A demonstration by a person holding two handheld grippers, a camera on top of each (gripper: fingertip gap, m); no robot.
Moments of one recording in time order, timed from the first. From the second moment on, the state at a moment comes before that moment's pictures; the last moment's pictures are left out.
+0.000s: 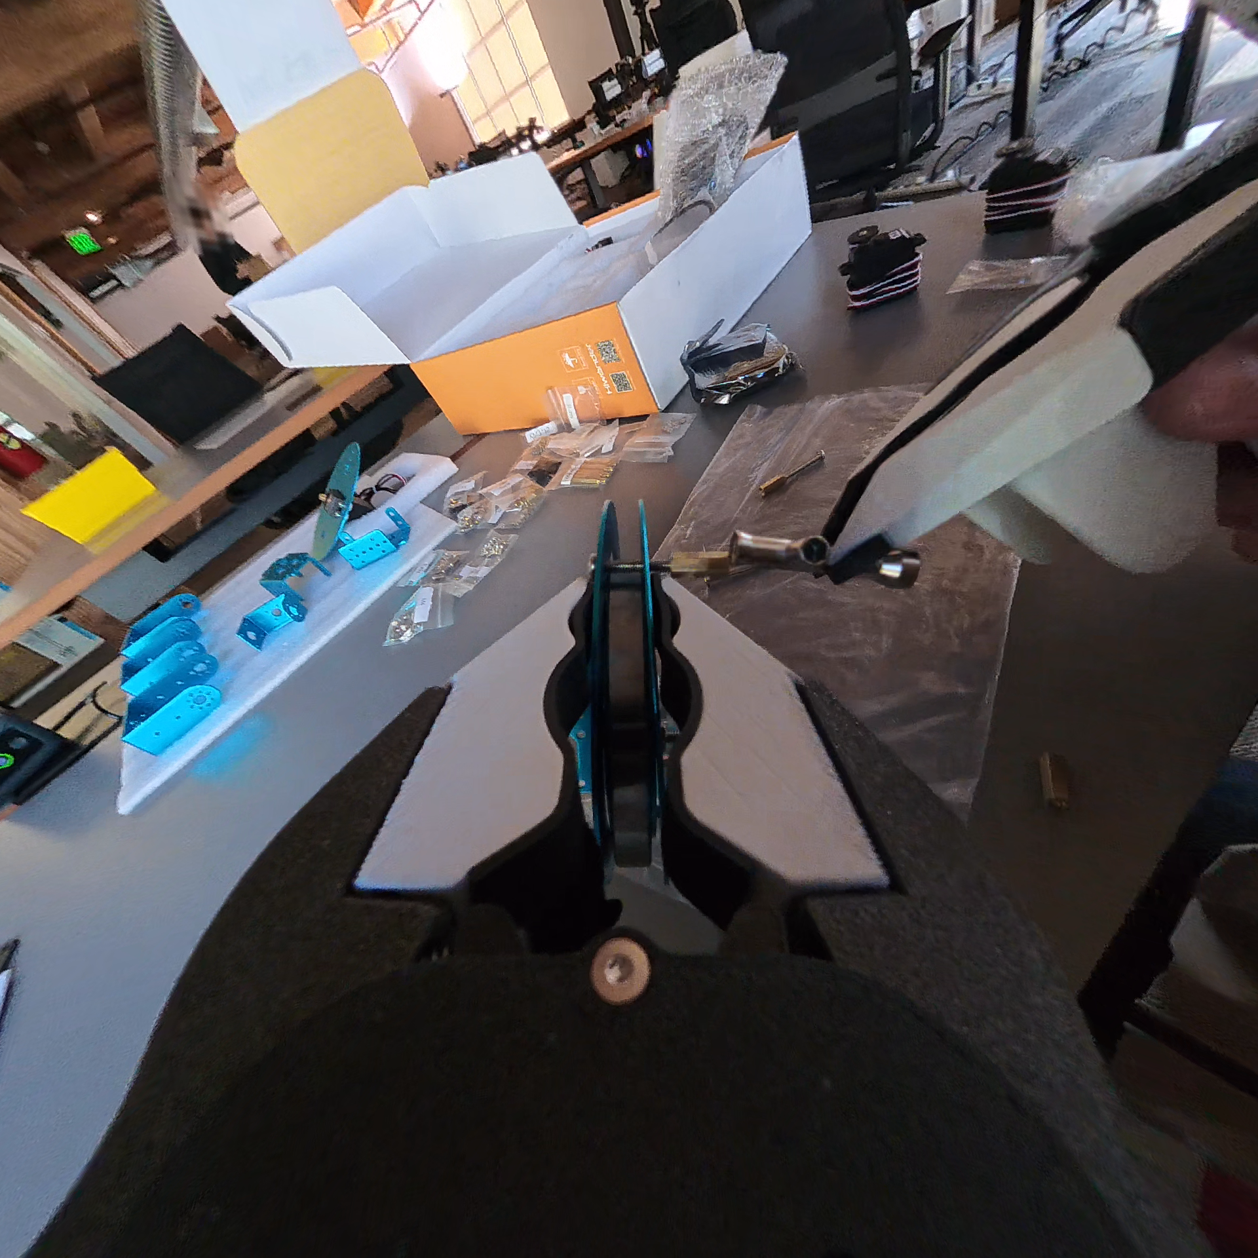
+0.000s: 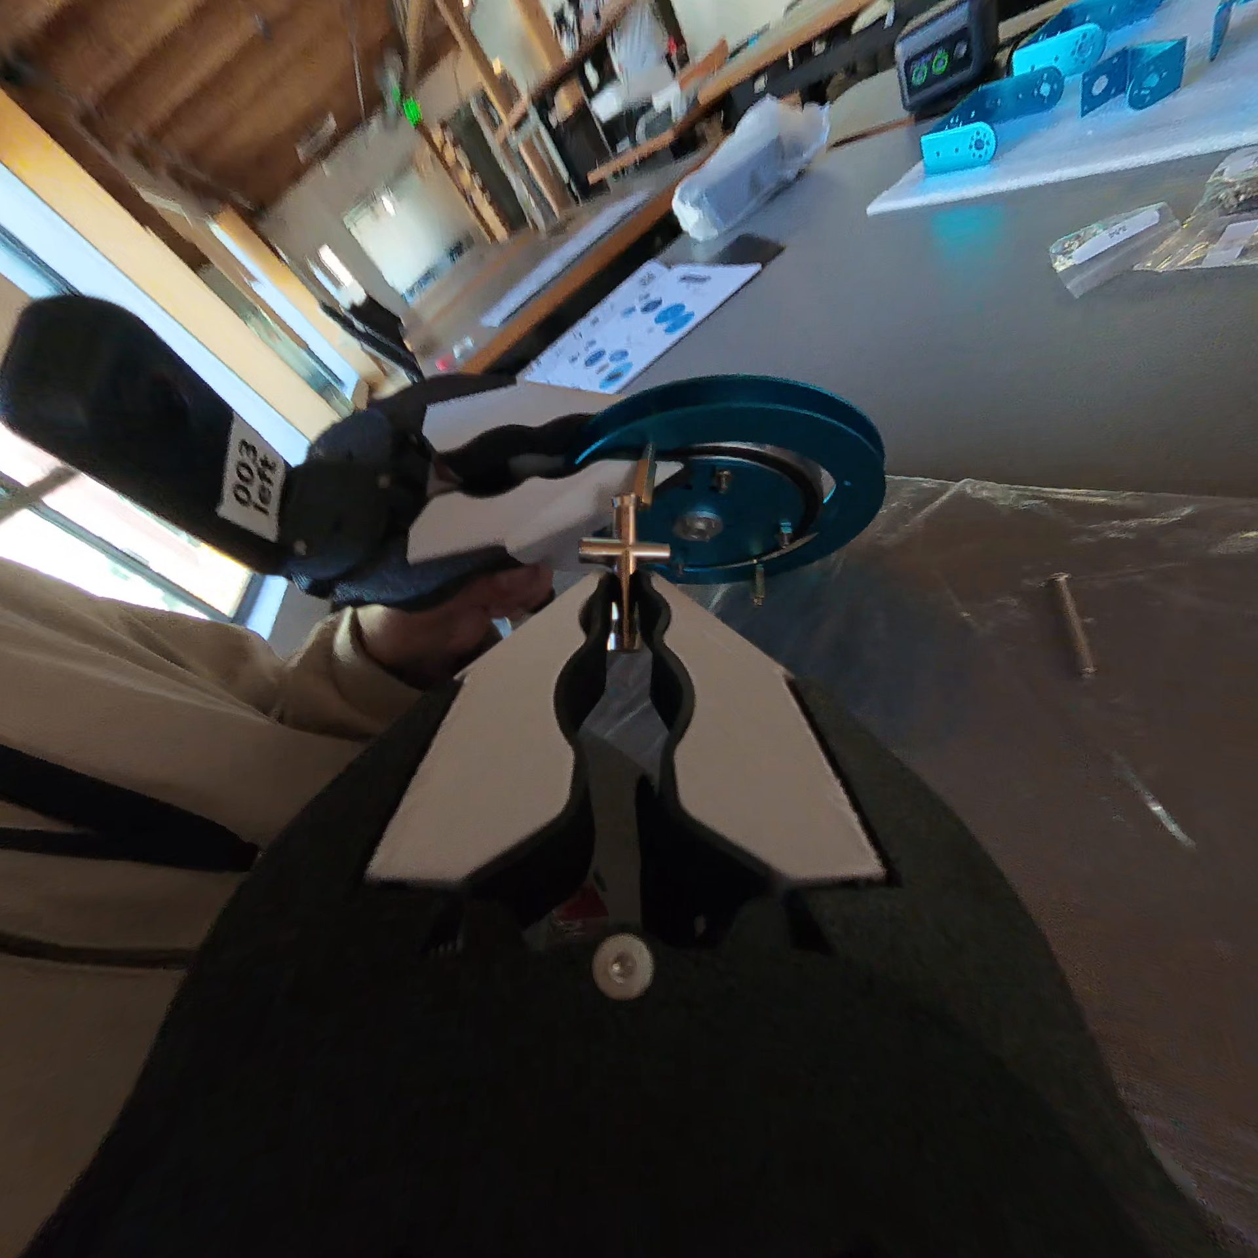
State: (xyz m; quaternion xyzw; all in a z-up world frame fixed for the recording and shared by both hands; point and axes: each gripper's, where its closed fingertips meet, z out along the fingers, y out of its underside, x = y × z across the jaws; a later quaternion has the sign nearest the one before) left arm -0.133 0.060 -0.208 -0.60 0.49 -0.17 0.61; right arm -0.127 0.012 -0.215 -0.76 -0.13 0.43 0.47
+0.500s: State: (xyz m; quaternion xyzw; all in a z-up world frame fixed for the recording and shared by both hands) left arm -0.136 0.051 -0.211 -0.59 0.50 -0.17 0.61; right arm -0.132 0.004 -0.222 -0.77 -0.13 0.40 0.48
